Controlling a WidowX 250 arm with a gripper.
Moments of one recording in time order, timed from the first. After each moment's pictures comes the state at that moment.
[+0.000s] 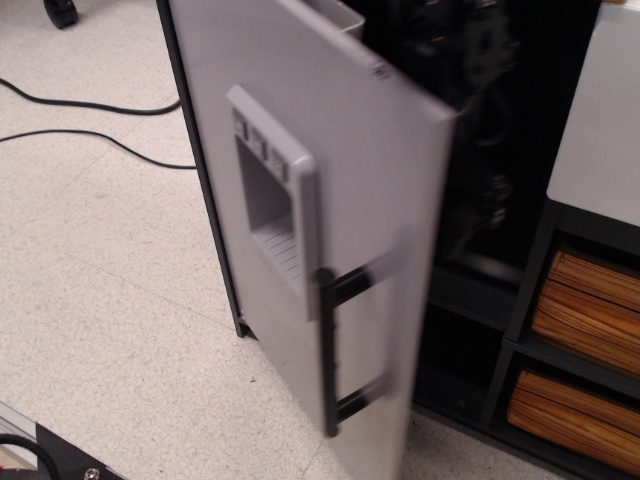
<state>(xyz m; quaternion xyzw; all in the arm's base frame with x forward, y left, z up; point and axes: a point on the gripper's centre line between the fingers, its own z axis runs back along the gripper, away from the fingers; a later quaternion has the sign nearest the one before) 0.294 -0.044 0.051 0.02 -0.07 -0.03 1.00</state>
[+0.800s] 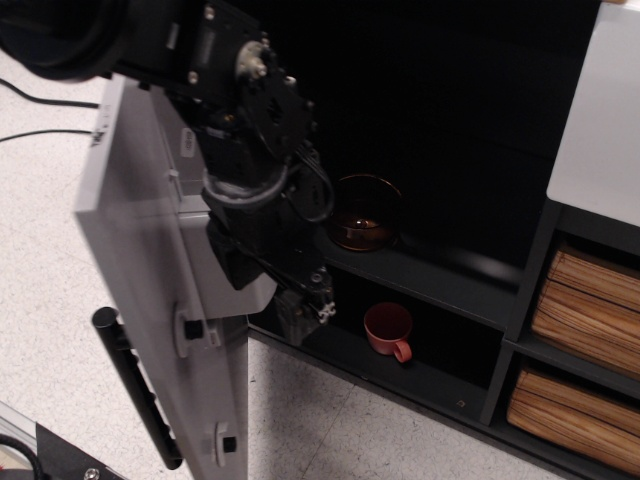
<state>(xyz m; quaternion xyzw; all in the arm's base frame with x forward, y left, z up) 0.212 0.000 0.046 0.00 -0.07 -0.15 0.99</state>
